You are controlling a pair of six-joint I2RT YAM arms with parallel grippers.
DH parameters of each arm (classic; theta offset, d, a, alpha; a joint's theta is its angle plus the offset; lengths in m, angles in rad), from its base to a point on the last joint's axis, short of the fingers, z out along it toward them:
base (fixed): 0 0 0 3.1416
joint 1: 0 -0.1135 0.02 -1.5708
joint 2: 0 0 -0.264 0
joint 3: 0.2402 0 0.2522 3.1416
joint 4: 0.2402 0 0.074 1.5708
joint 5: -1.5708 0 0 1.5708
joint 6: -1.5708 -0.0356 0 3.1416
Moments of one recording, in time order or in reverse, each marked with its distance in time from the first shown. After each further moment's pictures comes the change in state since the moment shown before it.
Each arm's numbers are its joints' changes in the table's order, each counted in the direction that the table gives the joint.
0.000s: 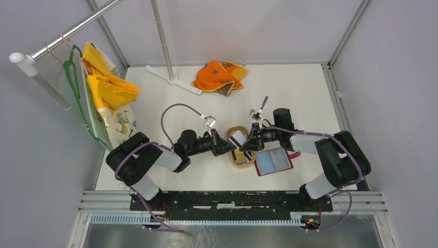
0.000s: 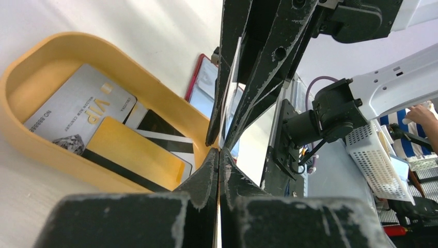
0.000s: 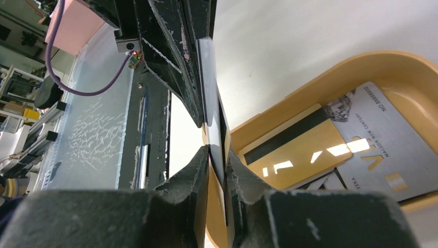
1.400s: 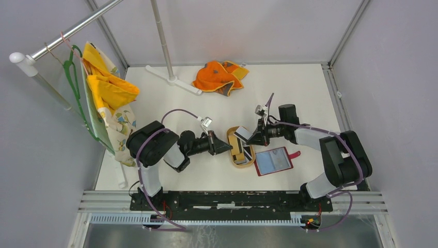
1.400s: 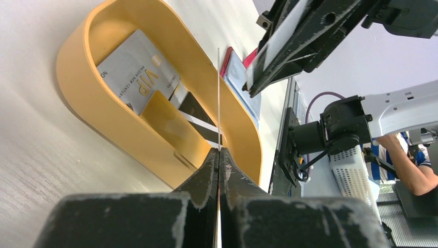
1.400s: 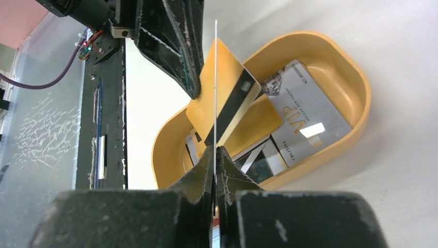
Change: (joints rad) left arm -0.089 -0.282 -0.021 -0.257 -0.055 0.150; right arm 0.101 -0.021 0.090 0.293 -0.071 0.281
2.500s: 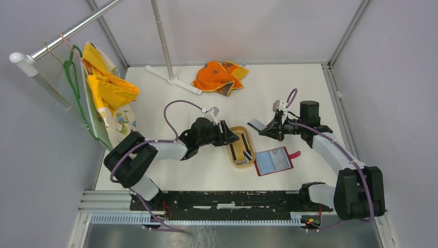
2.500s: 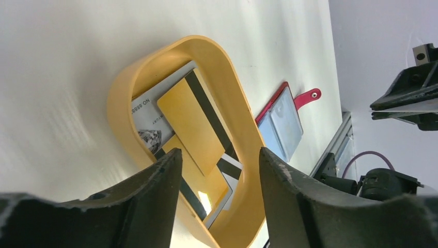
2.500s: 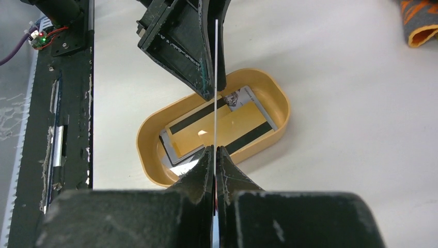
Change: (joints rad) left arm 0.098 0.268 0.267 0.843 0.351 -0.026; right arm 0.165 0.321 0.028 0.260 0.033 0.308
